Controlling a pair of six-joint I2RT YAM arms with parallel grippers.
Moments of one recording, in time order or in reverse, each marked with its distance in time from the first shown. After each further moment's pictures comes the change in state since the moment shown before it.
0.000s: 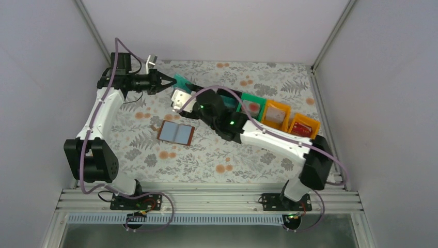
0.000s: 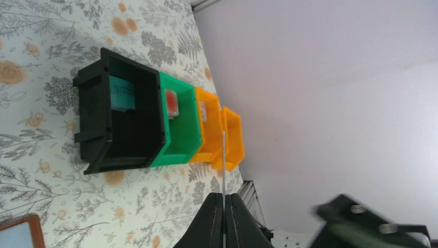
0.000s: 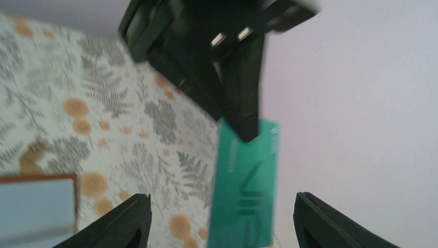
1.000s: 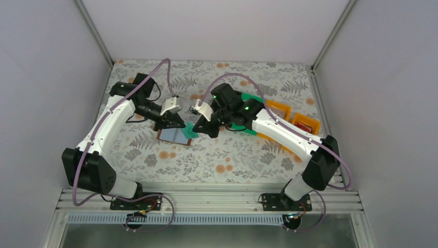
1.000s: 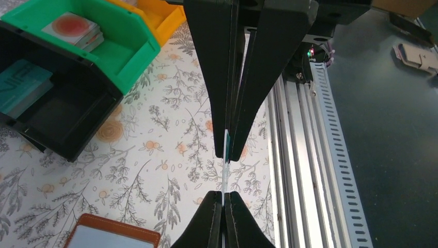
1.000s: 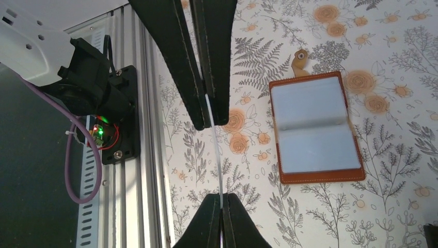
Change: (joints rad) left arm -0.222 -0.105 -0.060 -0.702 -0.161 1.548; right arm -0.196 0.000 0.032 -0.649 -0.876 0.432
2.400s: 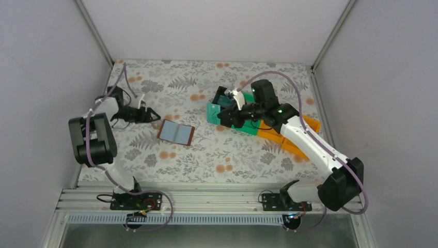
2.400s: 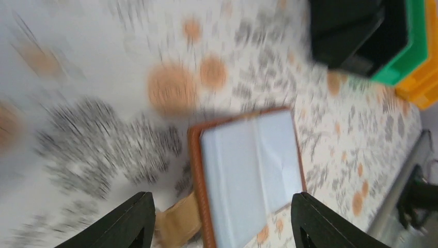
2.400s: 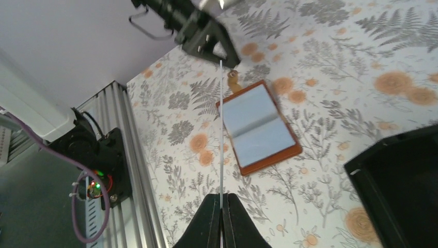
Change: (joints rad) left arm 0.452 0.355 -0.266 0.523 -0.156 -0.722; right arm -0.315 -0.270 -0.271 0.174 -0.135 0.189
